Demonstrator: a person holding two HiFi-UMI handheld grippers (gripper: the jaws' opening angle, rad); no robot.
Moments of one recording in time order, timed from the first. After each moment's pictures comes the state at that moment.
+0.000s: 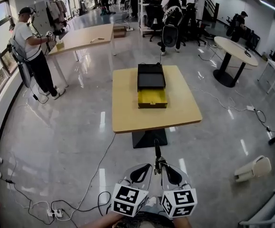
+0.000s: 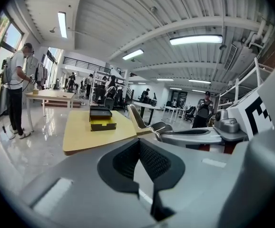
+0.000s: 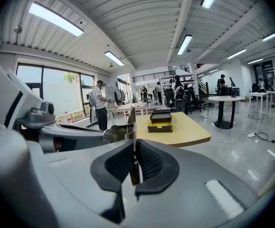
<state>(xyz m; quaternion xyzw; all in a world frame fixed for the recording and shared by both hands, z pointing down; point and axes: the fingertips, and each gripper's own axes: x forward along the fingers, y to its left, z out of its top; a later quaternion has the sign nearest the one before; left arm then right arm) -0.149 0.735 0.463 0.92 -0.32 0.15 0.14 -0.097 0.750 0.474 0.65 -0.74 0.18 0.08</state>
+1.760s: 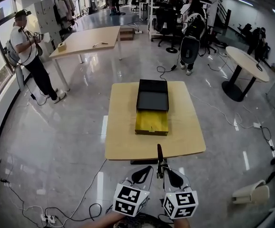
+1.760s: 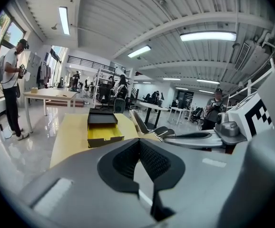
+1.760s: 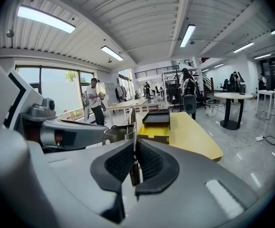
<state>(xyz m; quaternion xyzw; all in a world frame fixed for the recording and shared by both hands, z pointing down) 0.103 0.140 0.444 0.91 -0.35 0.15 0.16 0.161 0.157 0.463 0.62 -0.75 0.20 0.09</state>
